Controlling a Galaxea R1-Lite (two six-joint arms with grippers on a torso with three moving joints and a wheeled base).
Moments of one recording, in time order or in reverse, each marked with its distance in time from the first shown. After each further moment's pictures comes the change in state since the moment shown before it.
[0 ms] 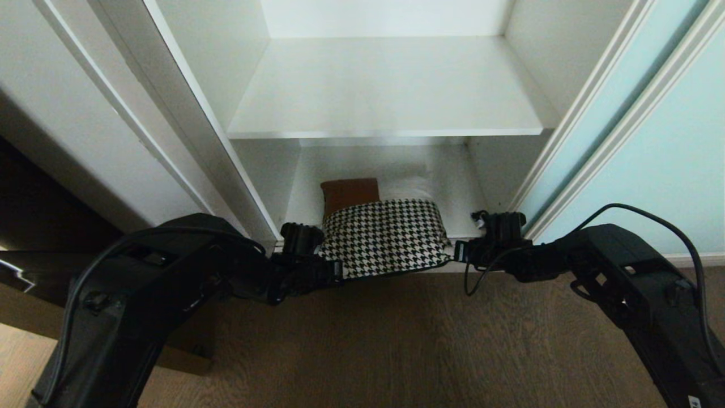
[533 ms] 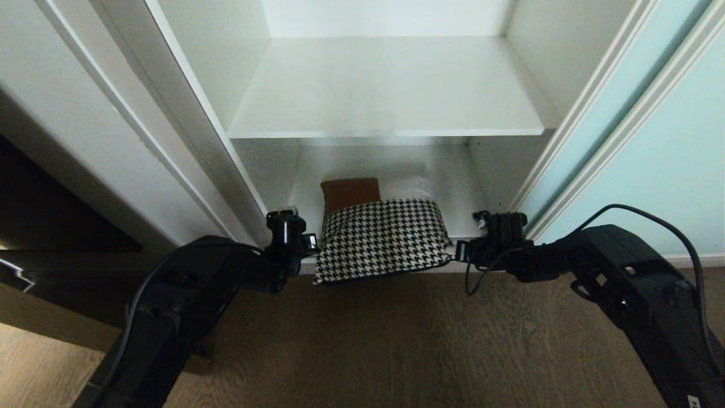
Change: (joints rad) left arm 0.101 0.286 -0.433 -0.169 0.340 0.101; right arm -0.007 0.007 -0.006 0.000 -0.002 -0.001
